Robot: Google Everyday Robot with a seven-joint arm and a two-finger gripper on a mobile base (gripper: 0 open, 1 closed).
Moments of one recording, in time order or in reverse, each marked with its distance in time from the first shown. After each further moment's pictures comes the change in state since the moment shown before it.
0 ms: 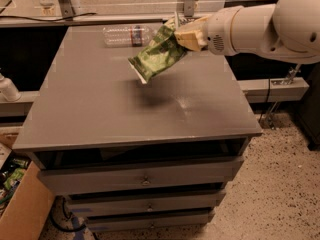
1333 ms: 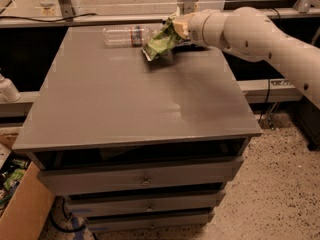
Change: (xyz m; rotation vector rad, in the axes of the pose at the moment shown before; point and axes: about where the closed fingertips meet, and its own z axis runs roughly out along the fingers) arm 0.023 -0.114 0.113 0.246 -0.076 0.037
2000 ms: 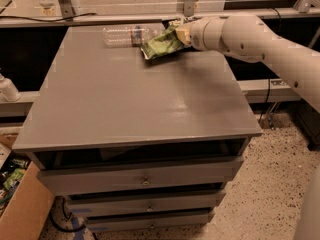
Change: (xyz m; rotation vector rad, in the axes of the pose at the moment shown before) arm 0.036 -0.011 0.019 0.001 0.075 0.030
